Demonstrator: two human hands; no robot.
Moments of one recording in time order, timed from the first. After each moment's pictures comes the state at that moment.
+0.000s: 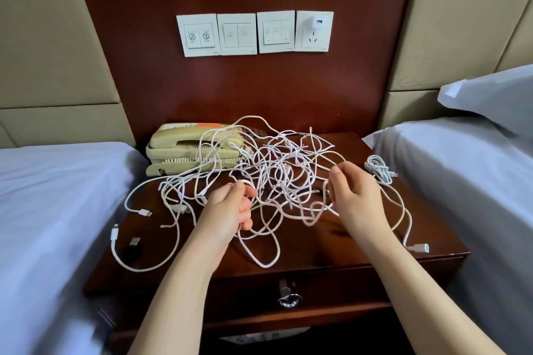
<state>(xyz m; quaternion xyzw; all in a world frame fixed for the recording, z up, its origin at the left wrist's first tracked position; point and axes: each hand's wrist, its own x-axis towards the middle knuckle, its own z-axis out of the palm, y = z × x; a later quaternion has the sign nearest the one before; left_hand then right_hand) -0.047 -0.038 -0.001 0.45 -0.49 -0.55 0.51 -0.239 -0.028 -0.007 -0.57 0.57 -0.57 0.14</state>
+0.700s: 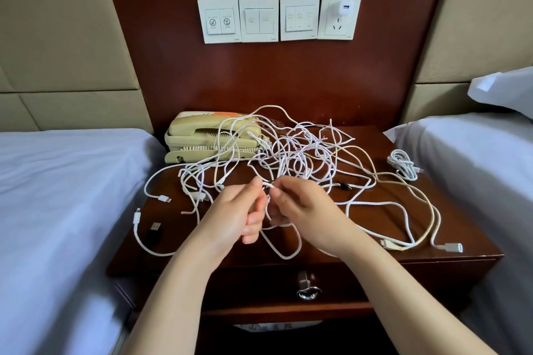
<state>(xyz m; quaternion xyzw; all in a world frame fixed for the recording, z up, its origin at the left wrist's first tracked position) -0.022 -0.015 0.007 0.41 -0.55 -0.58 0.43 -0.167 -0.019 -0.001 -0.75 0.42 -0.40 0.33</state>
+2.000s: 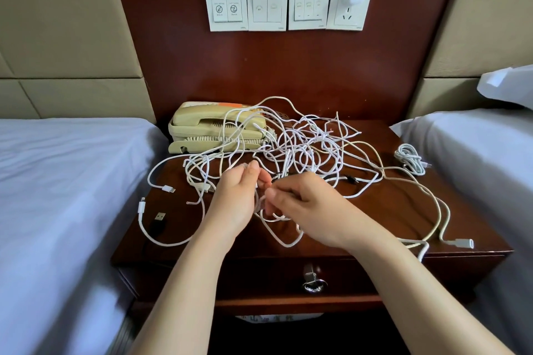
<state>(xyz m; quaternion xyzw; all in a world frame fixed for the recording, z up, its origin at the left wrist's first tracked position) -0.023 -0.035 -0.004 0.50 -0.55 -0.44 0.50 -0.159 -0.004 0.021 -0.79 0.44 -0.30 0.29</state>
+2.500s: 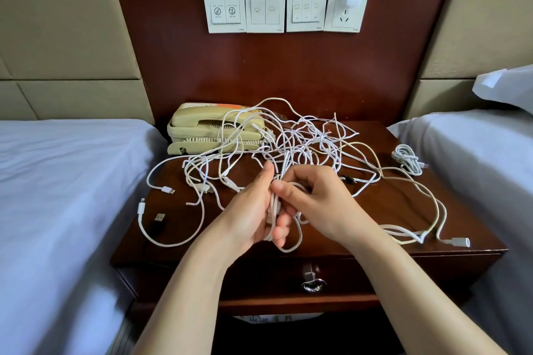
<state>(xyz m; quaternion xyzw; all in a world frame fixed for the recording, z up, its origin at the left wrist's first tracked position) -0.033 -0.011 0.012 0.39 -0.52 -0.68 0.34 -0.166 -0.013 0.009 -0.72 0.43 -0.43 0.33</state>
